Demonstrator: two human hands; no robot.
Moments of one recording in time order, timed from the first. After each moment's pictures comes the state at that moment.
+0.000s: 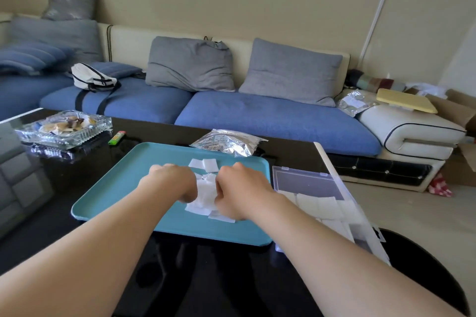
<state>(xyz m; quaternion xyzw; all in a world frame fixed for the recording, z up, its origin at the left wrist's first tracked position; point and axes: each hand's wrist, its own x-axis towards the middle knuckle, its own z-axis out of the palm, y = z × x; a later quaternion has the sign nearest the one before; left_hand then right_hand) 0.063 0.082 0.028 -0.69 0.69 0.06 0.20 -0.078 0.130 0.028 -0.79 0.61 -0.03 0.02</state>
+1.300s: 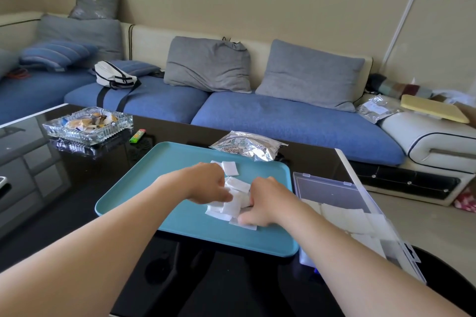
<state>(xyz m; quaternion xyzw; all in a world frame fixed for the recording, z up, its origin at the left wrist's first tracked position) 0.088 0.065 0.018 -0.56 0.81 0.17 0.02 -0.093 0.095 -0.006 -0.74 0.66 0.01 0.12</state>
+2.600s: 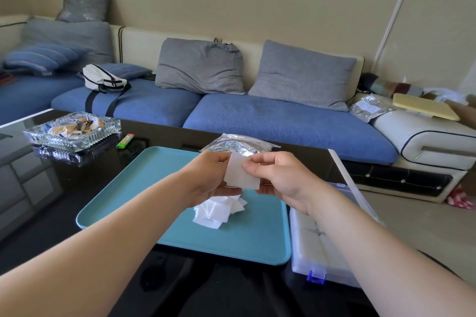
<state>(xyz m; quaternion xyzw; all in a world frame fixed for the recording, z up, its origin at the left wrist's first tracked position) 0.050 0.057 0.016 -0.46 0.55 0.61 -0.34 -0.133 0.087 0.028 -0.53 0.52 -0.42 0.52</state>
